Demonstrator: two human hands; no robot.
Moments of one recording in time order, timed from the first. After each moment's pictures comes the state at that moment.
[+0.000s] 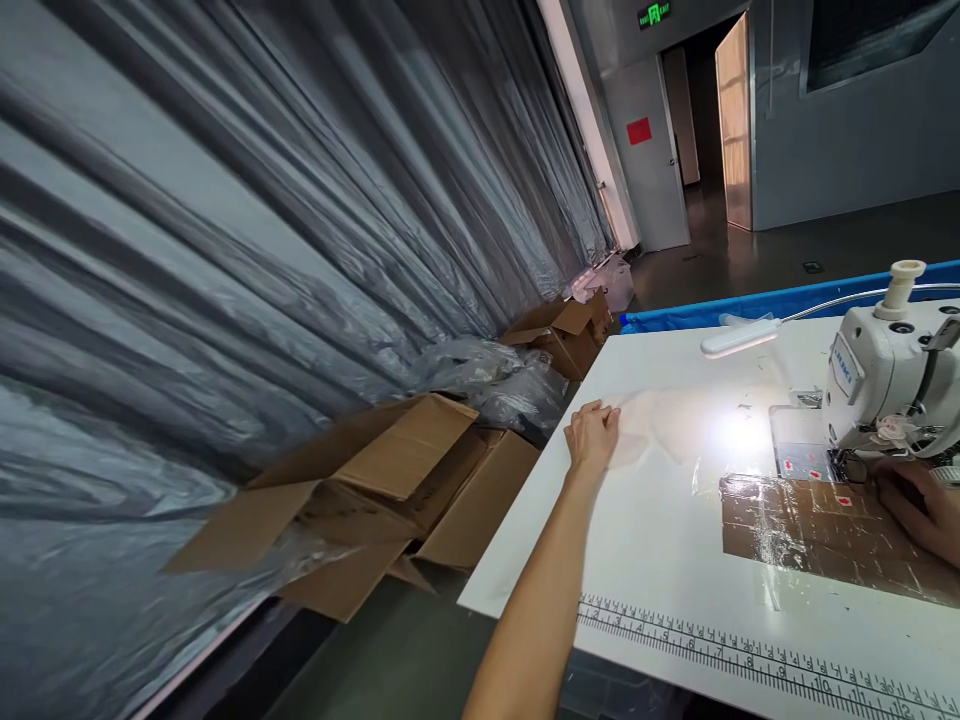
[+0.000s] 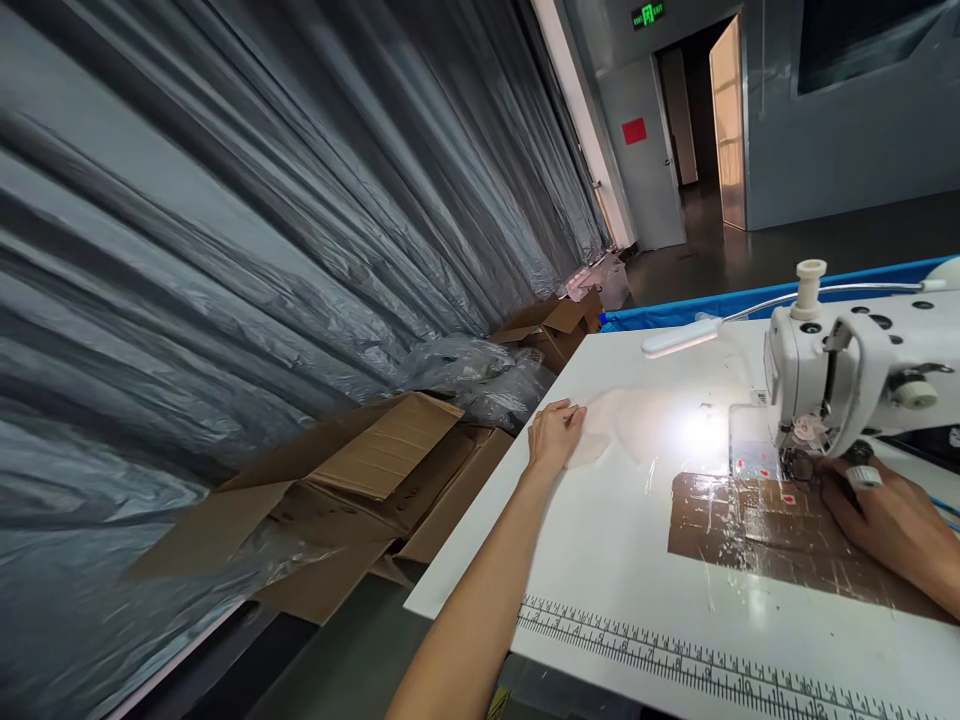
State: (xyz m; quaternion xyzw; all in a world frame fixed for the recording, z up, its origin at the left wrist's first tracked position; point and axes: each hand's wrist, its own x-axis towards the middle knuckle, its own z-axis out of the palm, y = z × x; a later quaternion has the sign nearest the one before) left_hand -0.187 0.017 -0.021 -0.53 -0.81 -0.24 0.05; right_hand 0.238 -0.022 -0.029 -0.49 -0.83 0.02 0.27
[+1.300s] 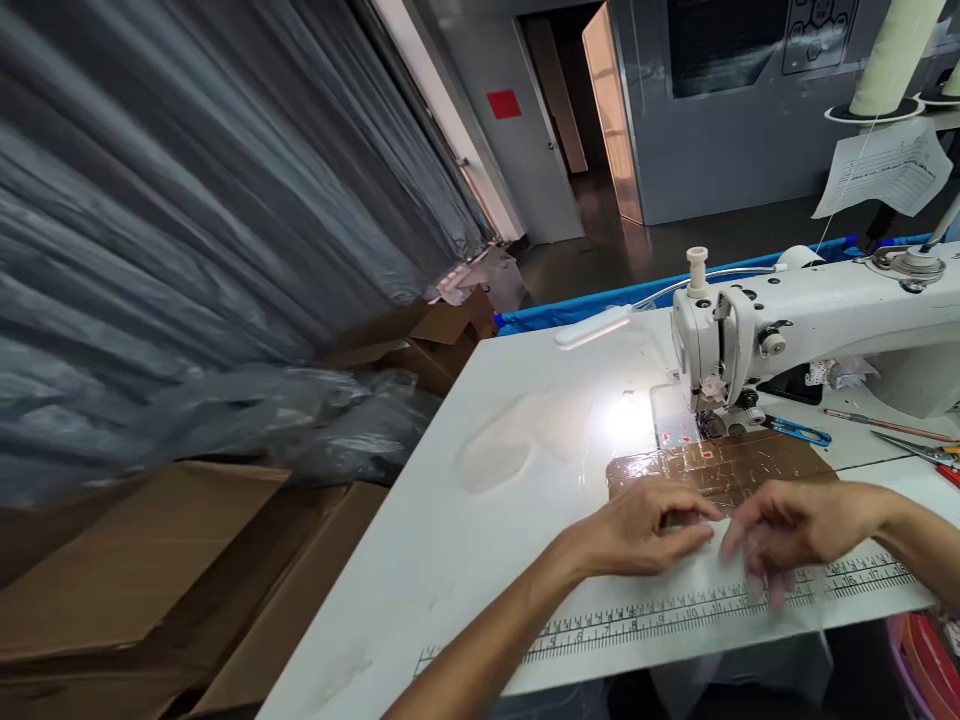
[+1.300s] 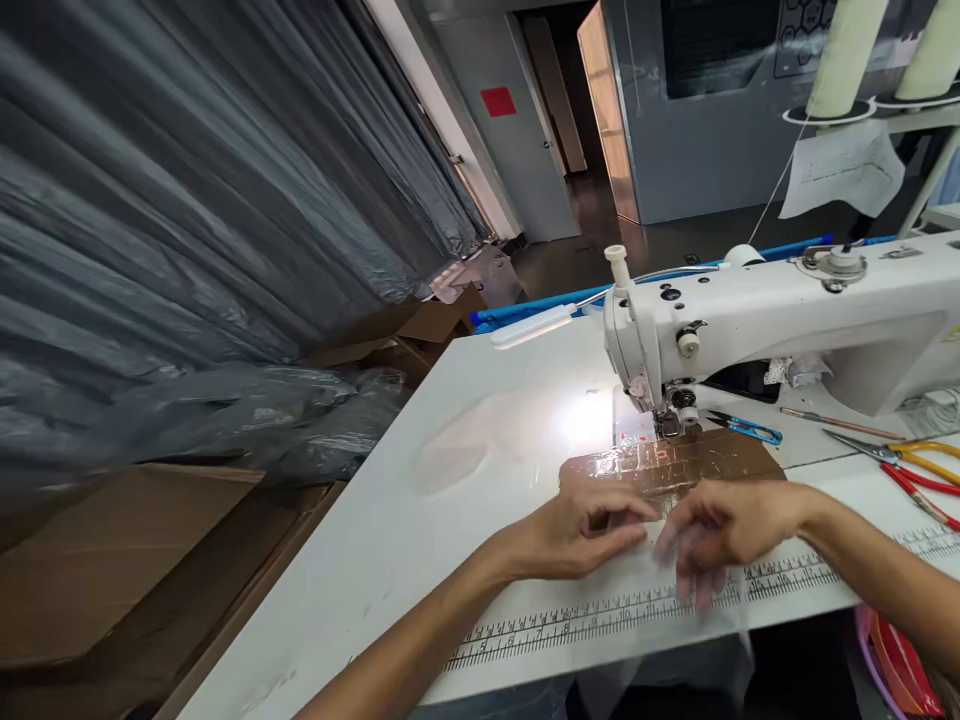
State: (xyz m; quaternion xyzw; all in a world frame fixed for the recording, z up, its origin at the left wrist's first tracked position) left_hand -0.003 -0.062 0.024 -0.86 -0.27 -0.19 -0.39; right_hand 0.227 -0.081 0.035 -0.32 -0.58 0.75 0.05
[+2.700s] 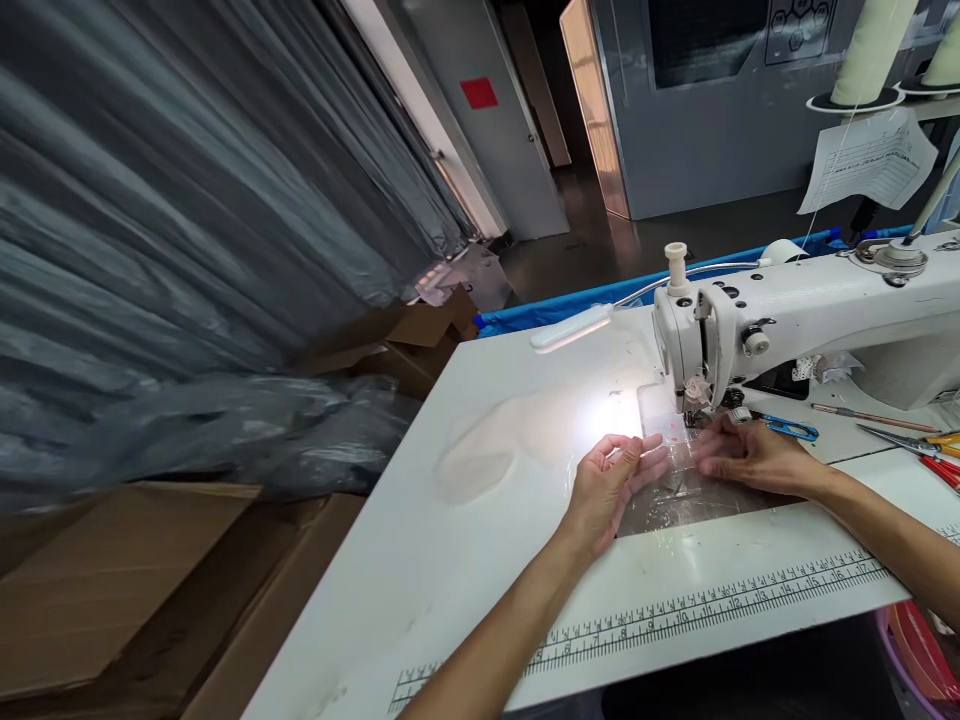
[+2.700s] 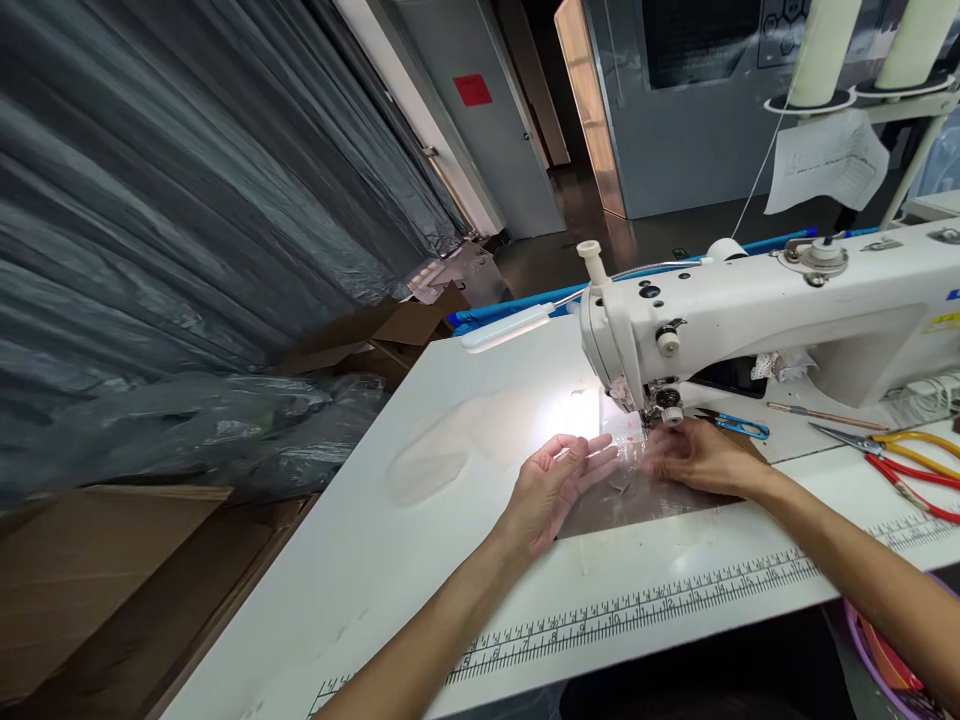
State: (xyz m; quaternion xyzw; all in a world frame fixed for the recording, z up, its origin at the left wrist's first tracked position) left_hand 0.002 -0.051 0.007 -0.34 -0.45 -0.47 -0.67; right_hand 0.225 -0.043 0.006 -0.50 -0.60 0.56 0.26
